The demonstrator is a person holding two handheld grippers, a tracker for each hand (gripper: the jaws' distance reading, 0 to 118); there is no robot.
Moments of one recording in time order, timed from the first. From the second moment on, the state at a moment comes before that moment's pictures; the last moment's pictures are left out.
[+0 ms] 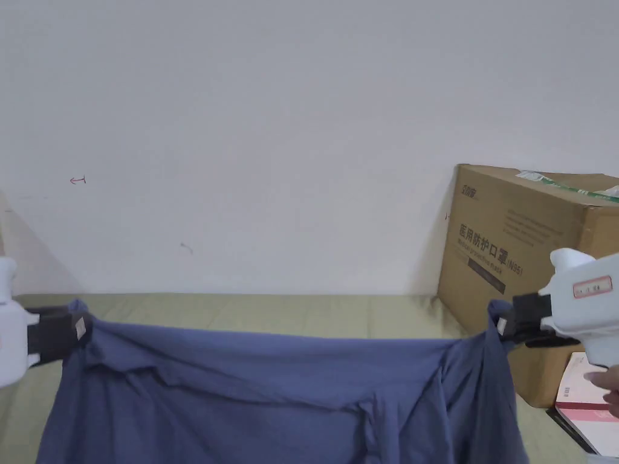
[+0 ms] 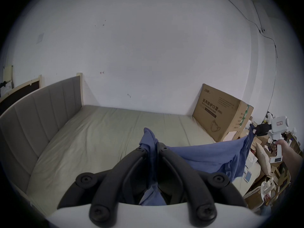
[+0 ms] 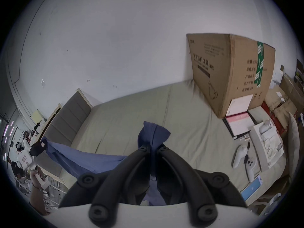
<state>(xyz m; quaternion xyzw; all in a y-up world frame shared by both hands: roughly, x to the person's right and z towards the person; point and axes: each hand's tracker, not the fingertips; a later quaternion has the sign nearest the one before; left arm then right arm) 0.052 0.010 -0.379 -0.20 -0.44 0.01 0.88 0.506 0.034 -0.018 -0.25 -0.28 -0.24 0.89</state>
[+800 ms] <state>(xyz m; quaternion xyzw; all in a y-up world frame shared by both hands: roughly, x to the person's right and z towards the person) 0.206 0.063 -0.499 -0.13 -0.41 0.02 0.90 0.612 0.122 -0.164 -0.12 -0.38 -0.13 0.91</state>
